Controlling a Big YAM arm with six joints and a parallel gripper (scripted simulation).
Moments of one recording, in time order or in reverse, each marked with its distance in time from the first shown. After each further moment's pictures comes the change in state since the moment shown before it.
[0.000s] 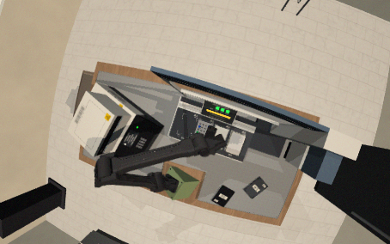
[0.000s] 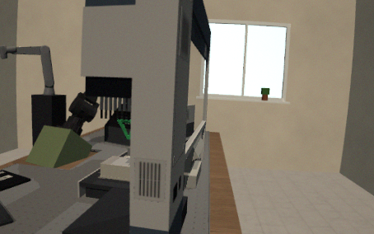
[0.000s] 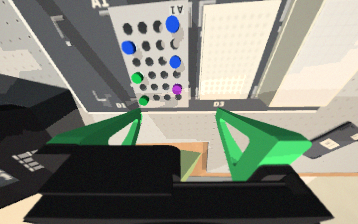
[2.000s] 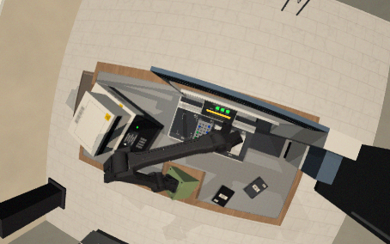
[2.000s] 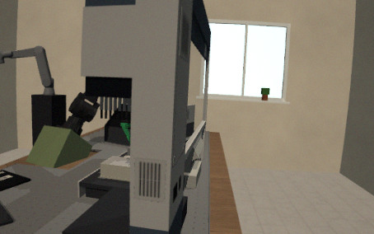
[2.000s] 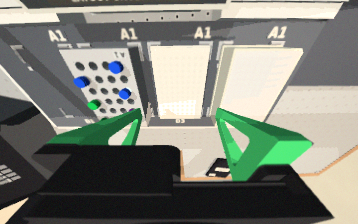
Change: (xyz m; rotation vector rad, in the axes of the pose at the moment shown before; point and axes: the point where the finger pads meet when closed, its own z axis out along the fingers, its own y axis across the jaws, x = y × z) arm -0.044 -0.071 0.000 0.056 -0.007 -0.044
